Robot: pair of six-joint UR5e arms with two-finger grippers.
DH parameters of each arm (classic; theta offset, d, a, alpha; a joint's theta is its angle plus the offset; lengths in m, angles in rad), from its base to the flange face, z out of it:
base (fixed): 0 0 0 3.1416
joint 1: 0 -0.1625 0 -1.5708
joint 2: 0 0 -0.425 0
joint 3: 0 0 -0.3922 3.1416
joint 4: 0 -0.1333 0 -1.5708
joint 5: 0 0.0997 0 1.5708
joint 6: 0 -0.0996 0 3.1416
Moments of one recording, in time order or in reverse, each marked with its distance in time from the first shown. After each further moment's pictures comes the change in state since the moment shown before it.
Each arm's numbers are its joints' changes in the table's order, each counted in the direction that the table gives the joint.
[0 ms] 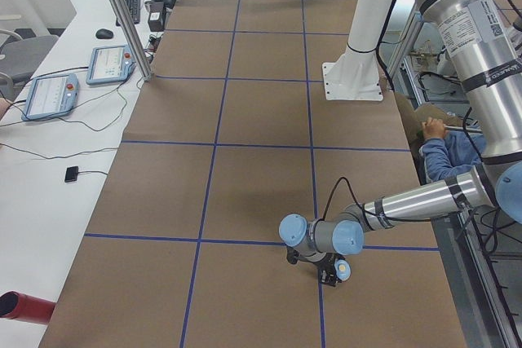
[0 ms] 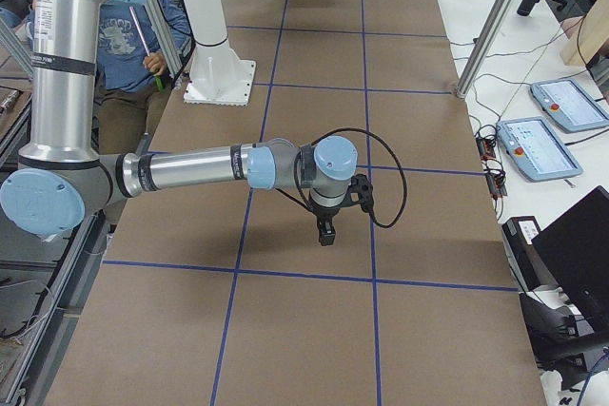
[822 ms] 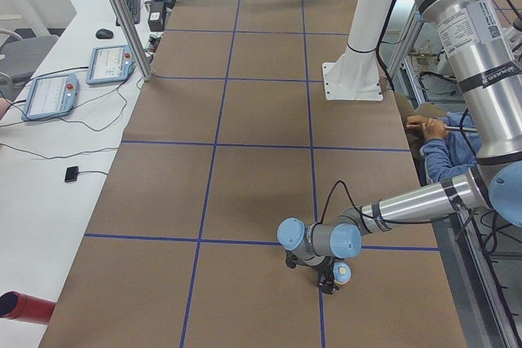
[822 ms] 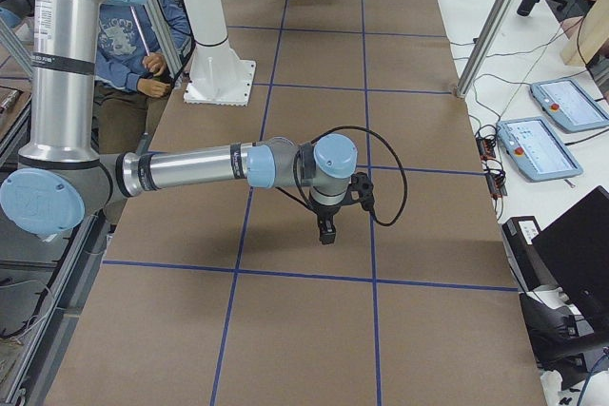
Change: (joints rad) left arm 0.000 -0.081 0.132 0.010 0.026 -0.012; right arm -0.004 0.001 0.006 -0.001 0.000 0.000
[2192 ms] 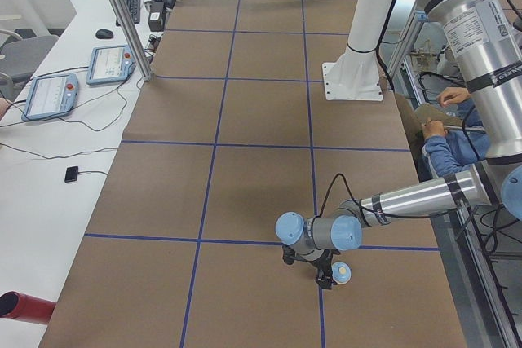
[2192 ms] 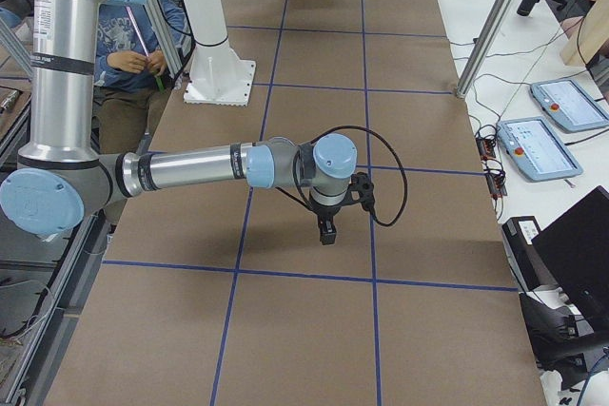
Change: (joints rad) left arm 0.039 -0.001 -0.051 -0.059 0.004 -0.005; right arm -0.007 0.001 0.001 0.000 -0.001 0.002
